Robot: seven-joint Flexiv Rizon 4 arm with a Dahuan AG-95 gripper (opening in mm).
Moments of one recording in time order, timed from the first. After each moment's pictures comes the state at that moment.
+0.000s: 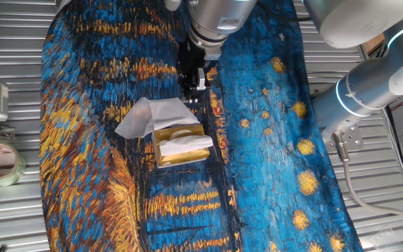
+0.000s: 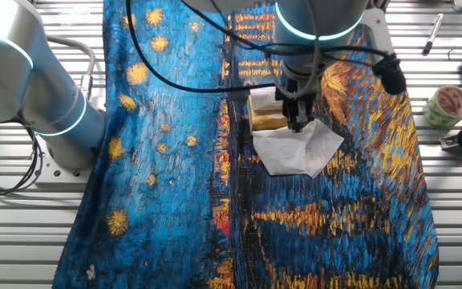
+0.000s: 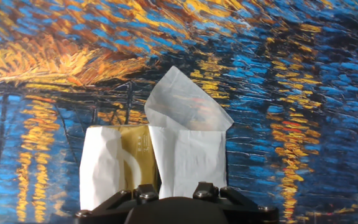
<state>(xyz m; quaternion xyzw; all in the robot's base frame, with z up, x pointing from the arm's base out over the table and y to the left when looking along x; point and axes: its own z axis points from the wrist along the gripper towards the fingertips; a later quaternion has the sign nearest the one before) 0.472 -0.021 0.178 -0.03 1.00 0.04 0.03</state>
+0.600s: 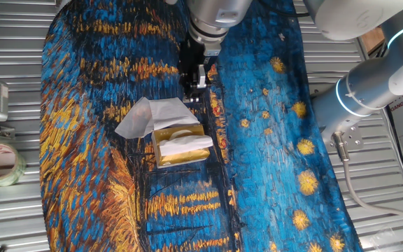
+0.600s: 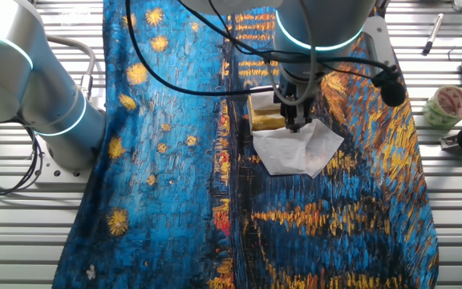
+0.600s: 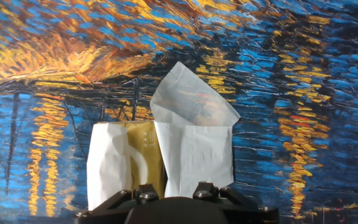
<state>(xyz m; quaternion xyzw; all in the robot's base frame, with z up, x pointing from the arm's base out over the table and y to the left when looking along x) 0.471 -0.020 0.178 -0.03 1.00 0.05 0.02</state>
